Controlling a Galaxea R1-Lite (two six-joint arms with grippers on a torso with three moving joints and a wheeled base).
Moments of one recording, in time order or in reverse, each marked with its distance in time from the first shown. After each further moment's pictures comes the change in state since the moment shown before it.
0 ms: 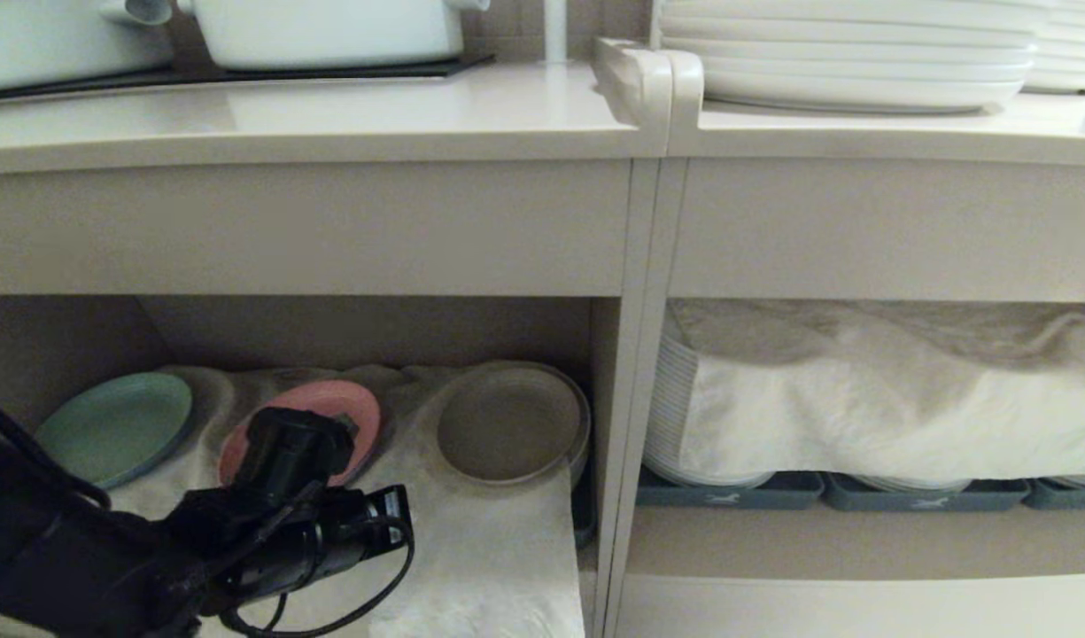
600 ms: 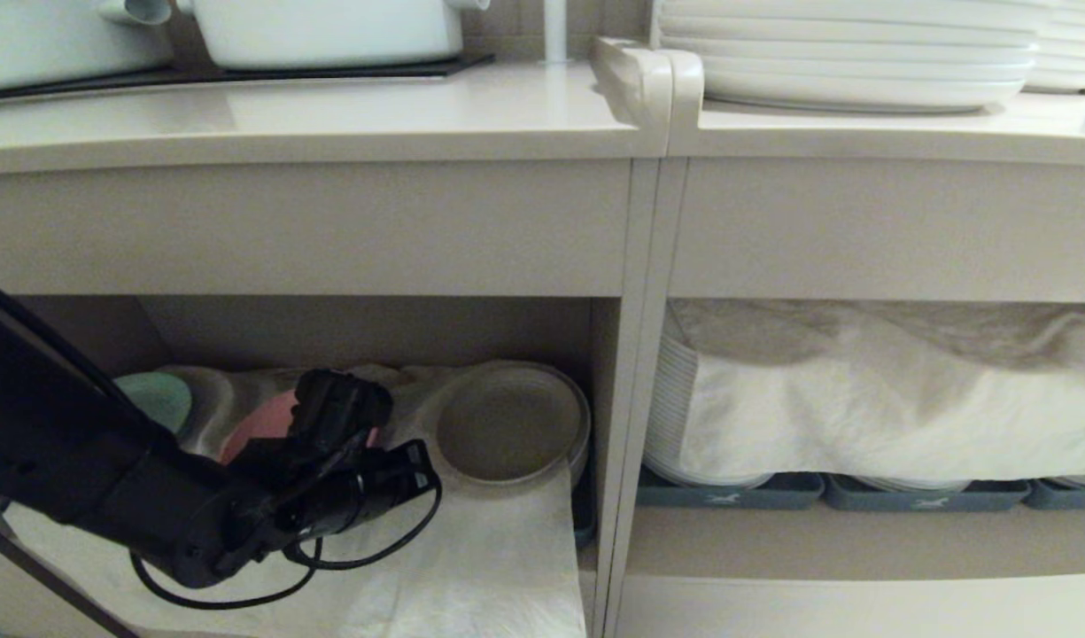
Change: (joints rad) left arm 0.012 0.101 -0.193 0.084 0.088 -0.080; right arm 0.000 0.000 0.000 0.000 0.000 0.000
